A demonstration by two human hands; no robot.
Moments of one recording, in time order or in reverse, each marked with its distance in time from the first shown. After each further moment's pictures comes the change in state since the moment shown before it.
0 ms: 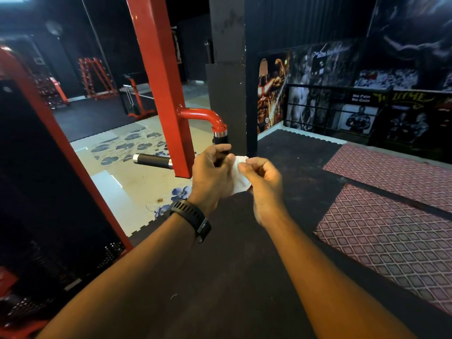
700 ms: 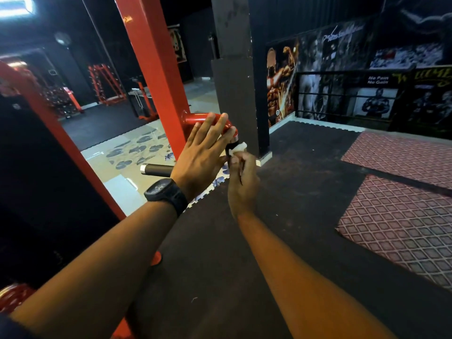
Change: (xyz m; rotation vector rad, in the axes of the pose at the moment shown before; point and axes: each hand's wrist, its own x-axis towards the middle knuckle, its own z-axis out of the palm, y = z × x) left_hand 0.088 -0.013 -0.062 1.285 -0.207 0.846; right_hand 0.038 0.055 0.081 -0.297 0.080 -0.348
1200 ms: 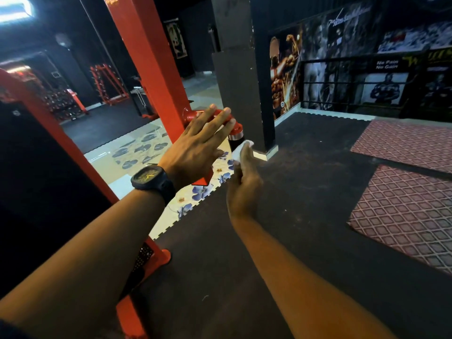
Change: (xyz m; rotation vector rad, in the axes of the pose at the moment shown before) left_hand 0.020 -0.043 -0.001 0.085 -0.051 0.177; right_hand 0.004 0.007 0.026 -0.035 0.146 -0.082
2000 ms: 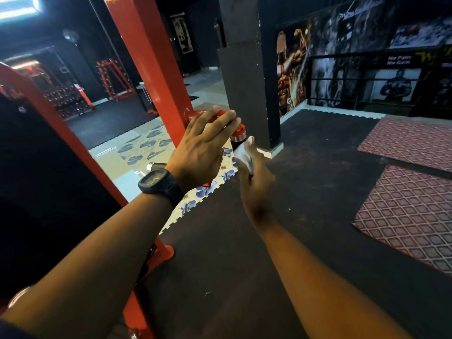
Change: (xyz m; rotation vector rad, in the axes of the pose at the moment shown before) left_hand 0.007 0.010 -0.001 -0.052 0.066 -0.057; right_hand 0.019 0.031 -0.020 -0.096 -0.068 -0.249
